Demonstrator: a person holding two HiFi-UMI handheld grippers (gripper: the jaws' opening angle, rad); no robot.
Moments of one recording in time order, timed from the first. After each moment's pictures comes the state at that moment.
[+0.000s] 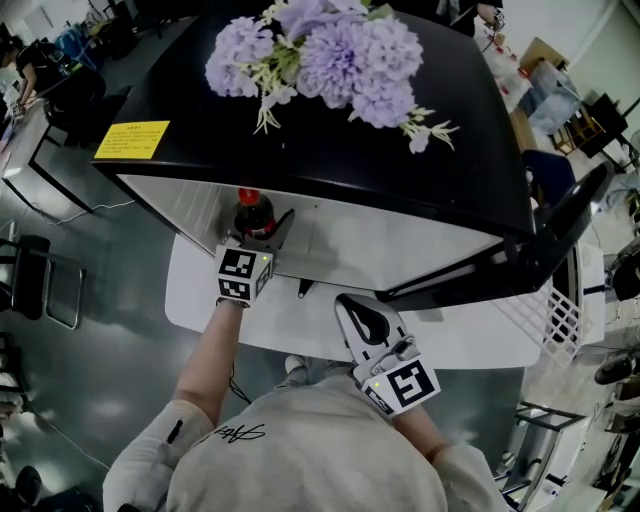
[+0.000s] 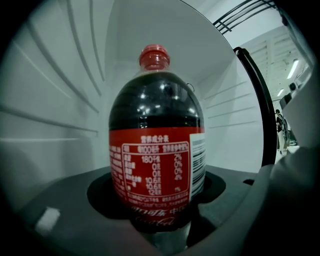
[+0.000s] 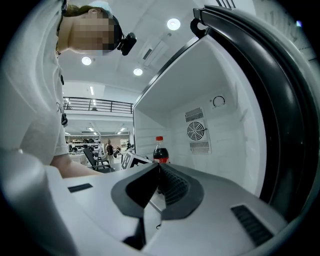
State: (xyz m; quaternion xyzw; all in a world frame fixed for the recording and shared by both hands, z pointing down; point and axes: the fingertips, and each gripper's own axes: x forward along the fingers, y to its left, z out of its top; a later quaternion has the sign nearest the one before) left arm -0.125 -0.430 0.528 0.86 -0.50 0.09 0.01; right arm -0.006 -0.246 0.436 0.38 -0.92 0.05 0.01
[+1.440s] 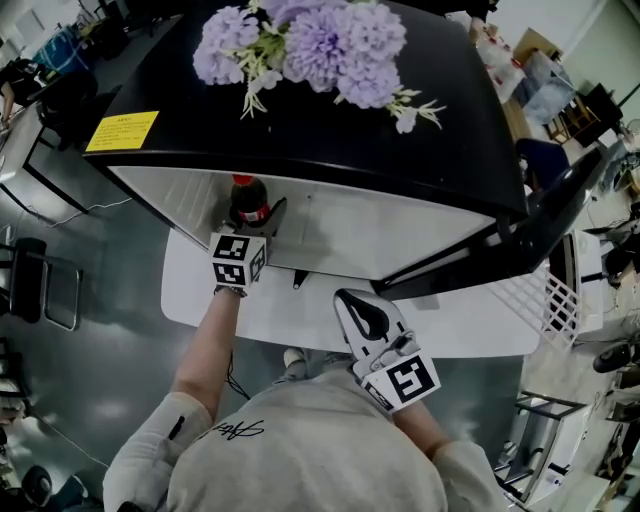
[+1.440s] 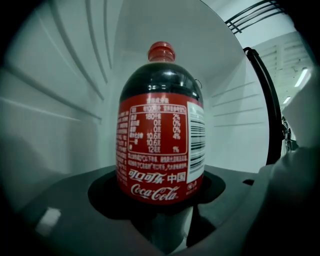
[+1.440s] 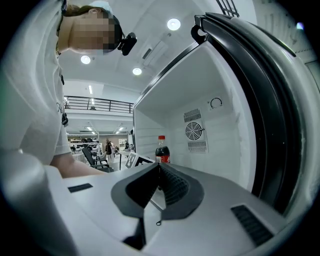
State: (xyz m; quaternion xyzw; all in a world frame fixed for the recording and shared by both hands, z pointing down) left arm -0.129 -0.439 0.545 0.85 -0.51 0.09 0.06; right arm 0.001 -0.236 0.436 0.39 -0.92 0.05 0.01
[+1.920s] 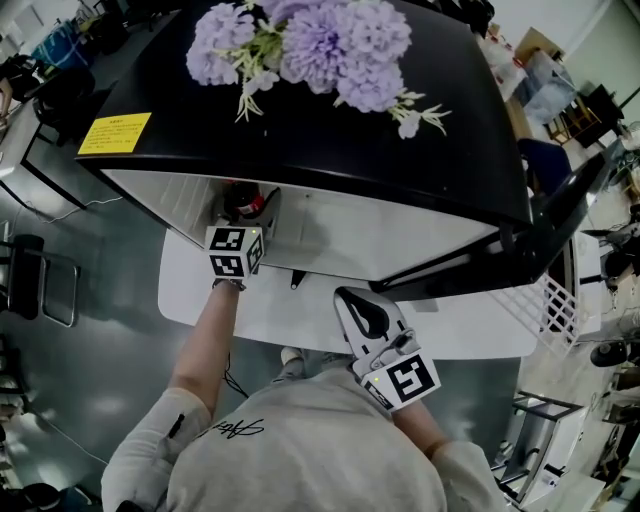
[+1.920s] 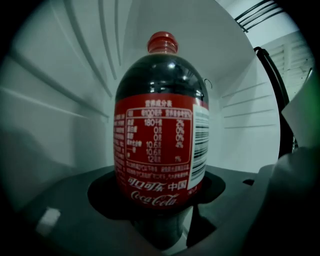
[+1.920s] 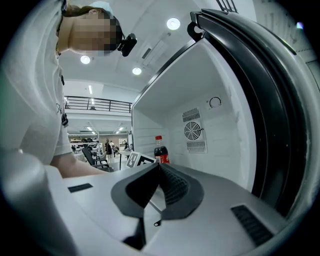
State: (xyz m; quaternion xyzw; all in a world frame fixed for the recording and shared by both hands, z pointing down) left arm -0.140 -0.457 0.543 0.84 -0.54 0.07 0.07; right arm 0.005 -0.244 0.437 0.39 -0.92 0.06 0.02
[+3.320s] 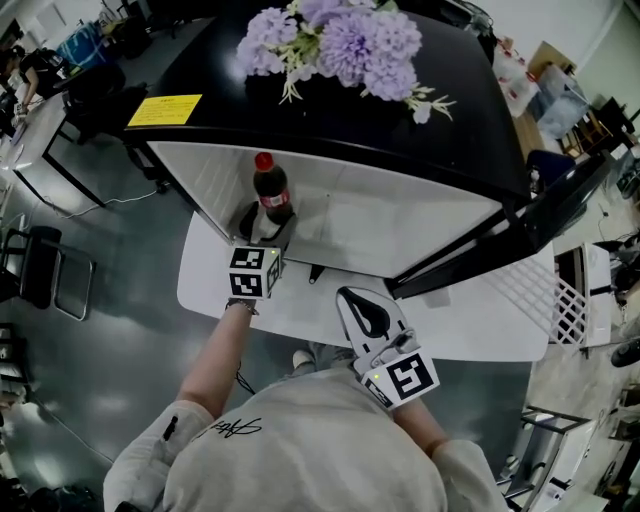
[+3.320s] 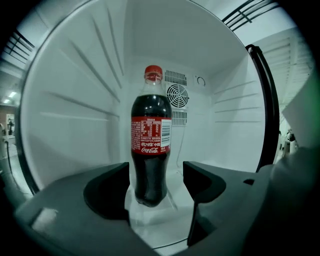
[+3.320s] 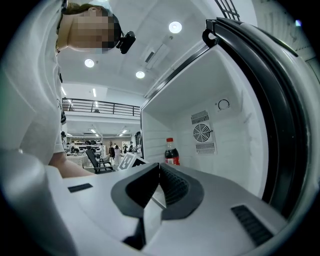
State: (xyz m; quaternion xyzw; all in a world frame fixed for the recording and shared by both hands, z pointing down) left arm -0.153 -0.391 0.551 0.81 -0.56 0.13 0.10; right arm -0.020 -0.219 0.431 0.37 -0.93 0.05 0.00
